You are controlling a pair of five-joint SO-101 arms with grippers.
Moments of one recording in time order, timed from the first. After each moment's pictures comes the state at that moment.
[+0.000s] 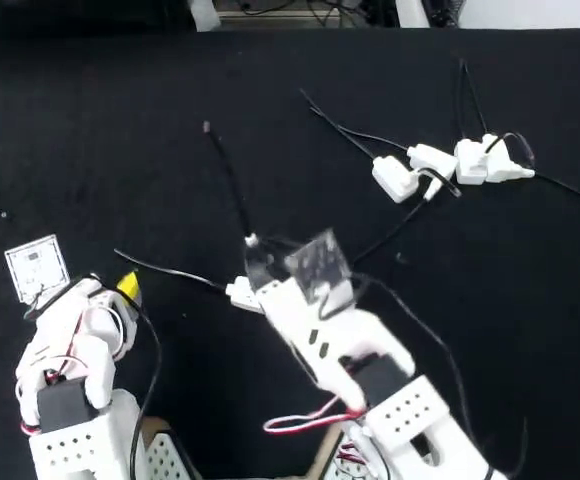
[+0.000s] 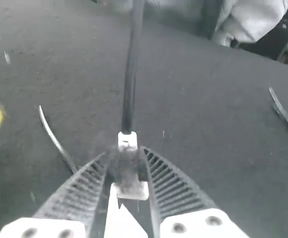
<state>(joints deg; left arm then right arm) -20.5 -103.3 85.4 67.3 4.4 -32.2 -78.1 96.2 13.2 7.5</state>
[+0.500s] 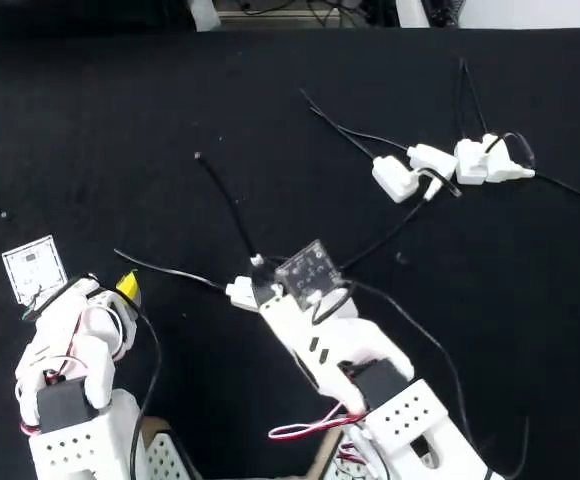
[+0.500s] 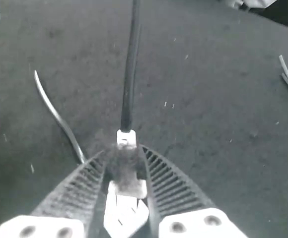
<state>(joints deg) -20.6 -103.3 85.4 67.3 5.5 -32.2 -79.6 92.8 22.5 3.7</state>
